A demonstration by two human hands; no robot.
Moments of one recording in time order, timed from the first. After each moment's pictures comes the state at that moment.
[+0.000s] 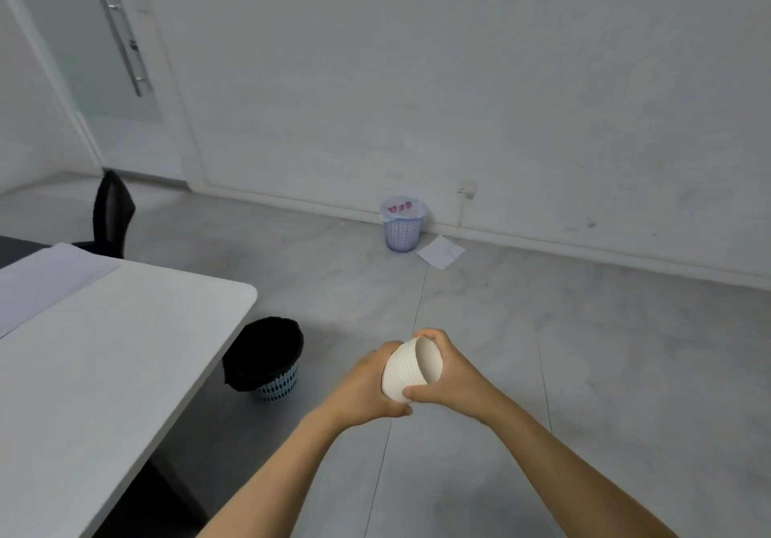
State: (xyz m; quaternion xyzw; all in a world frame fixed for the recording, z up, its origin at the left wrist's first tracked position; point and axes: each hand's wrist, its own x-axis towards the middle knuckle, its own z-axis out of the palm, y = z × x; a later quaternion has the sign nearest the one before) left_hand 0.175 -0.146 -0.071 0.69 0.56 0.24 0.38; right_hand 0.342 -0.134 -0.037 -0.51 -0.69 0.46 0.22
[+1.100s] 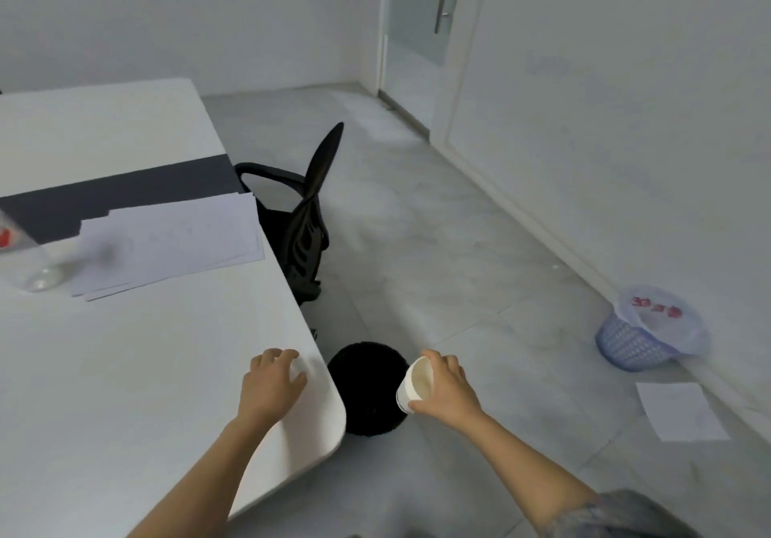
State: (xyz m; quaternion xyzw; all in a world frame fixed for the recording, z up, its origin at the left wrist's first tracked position) left_hand -0.156 0.087 -0.152 0.20 0.95 0.16 0.17; right_hand 0.000 0.305 -0.145 -0.32 -0.89 0.31 -0.12
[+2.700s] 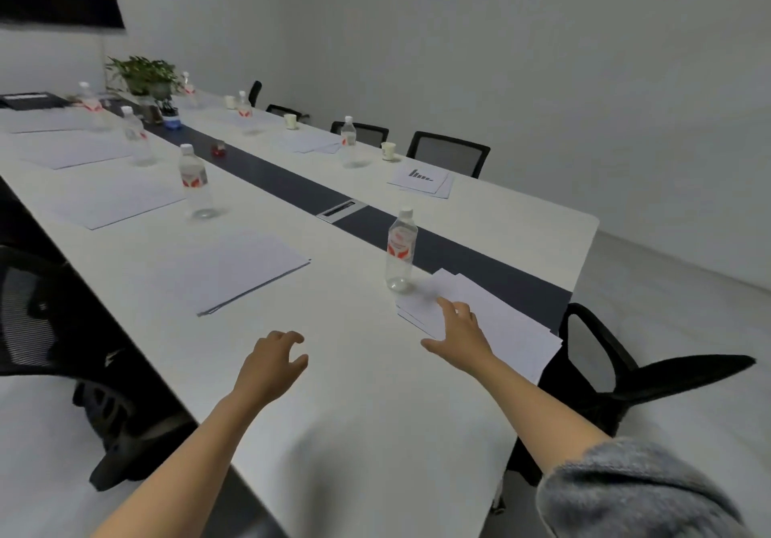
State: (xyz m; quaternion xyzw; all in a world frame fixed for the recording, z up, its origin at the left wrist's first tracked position) left_hand -0.142 -0.089 -0.053 -0.31 0.91 0.25 -0.08; right_hand -0.327 0.128 -0.025 0.28 -0.93 0.22 -0.10
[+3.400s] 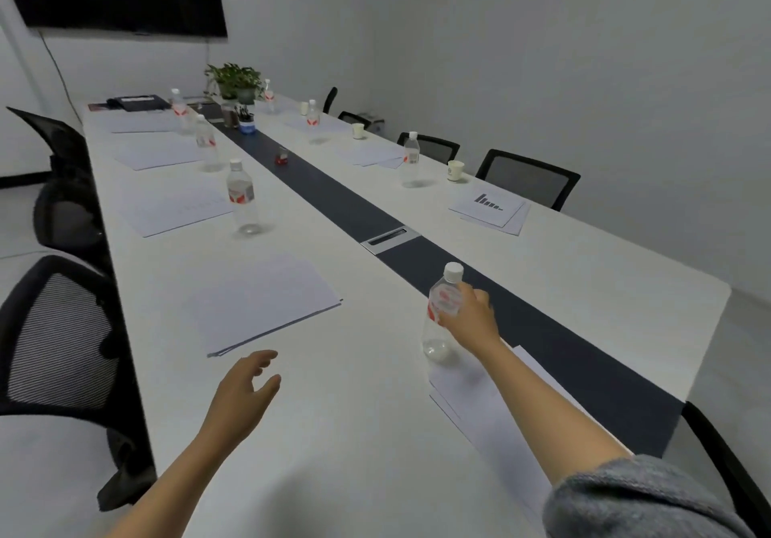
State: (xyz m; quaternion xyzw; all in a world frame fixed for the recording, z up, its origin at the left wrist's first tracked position) left_hand -0.204 -0.153 -0.041 -0.43 0.79 0.37 -0.23; right_hand -0.493 -0.012 0.007 0.29 -0.89 0.34 -0.11
